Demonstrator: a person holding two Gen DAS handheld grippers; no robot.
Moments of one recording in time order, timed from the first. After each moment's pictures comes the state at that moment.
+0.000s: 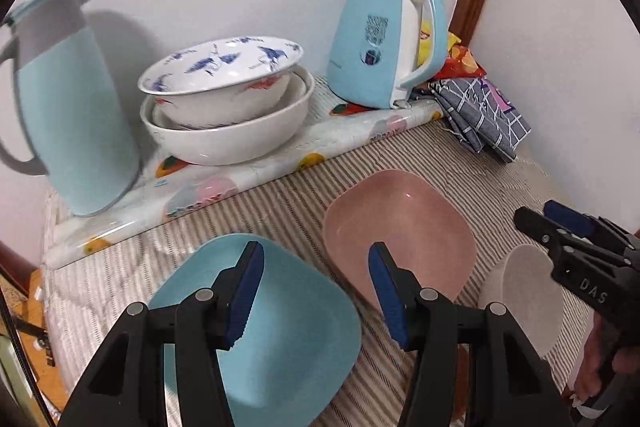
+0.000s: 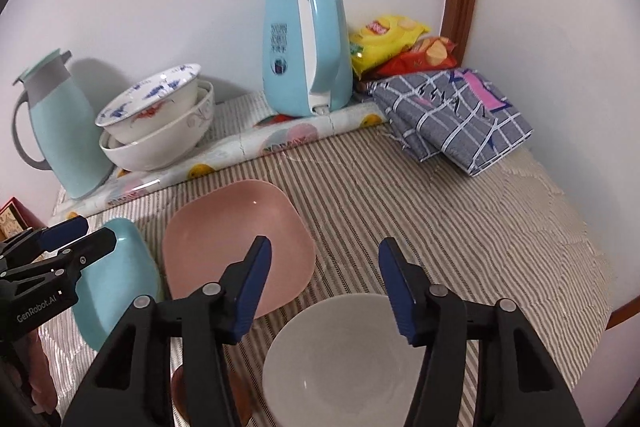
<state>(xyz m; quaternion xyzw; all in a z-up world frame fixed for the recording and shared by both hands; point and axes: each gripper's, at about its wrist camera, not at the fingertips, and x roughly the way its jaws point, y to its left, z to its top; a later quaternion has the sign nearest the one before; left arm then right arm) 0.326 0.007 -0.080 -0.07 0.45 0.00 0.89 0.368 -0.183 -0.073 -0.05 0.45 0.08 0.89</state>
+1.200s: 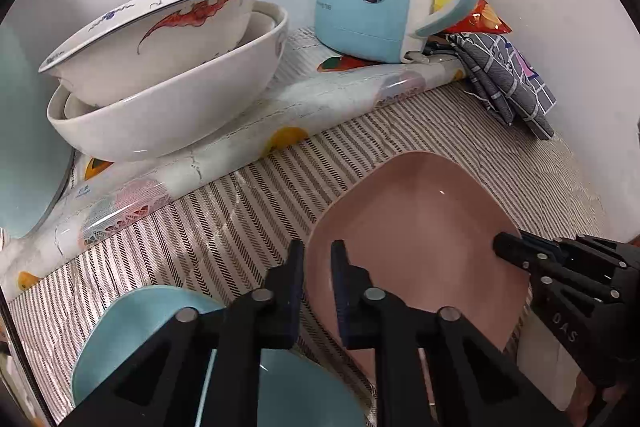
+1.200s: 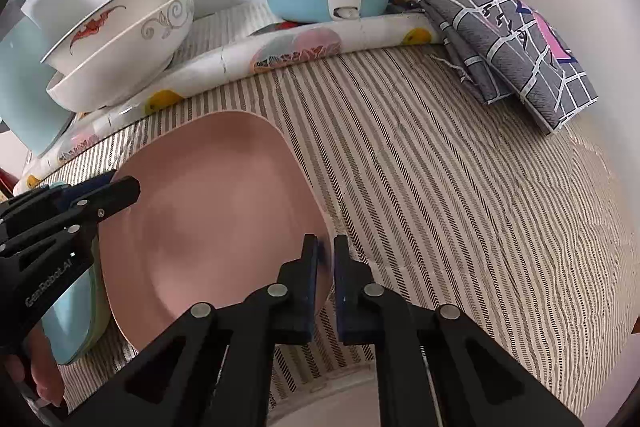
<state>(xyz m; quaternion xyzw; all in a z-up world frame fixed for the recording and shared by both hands) 0.394 -0.005 -0.141 -0.06 0.50 -0.01 0.86 0.425 -0.165 -0.147 -0.07 0.55 0.10 0.83</state>
